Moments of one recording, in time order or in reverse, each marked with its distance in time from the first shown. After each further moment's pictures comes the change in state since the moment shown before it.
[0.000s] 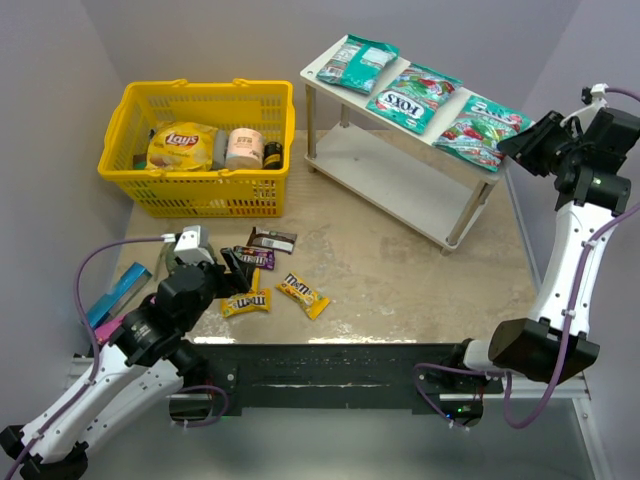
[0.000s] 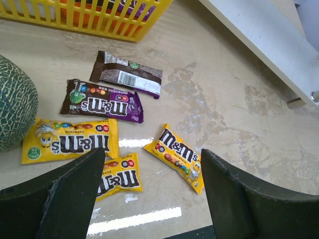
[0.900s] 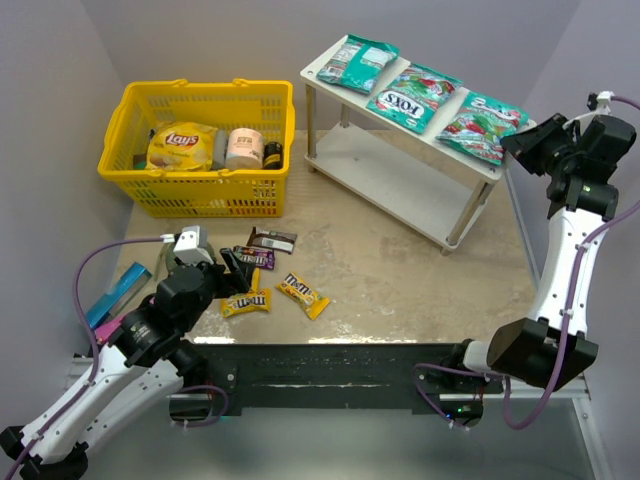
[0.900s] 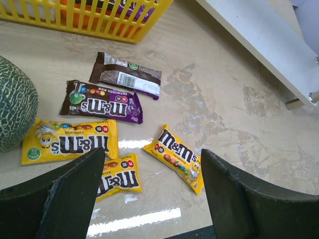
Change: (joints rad) left arm 0.000 -0.008 0.000 0.000 0.000 0.000; right arm 0.000 -0.033 -0.143 0.219 0.039 0.150
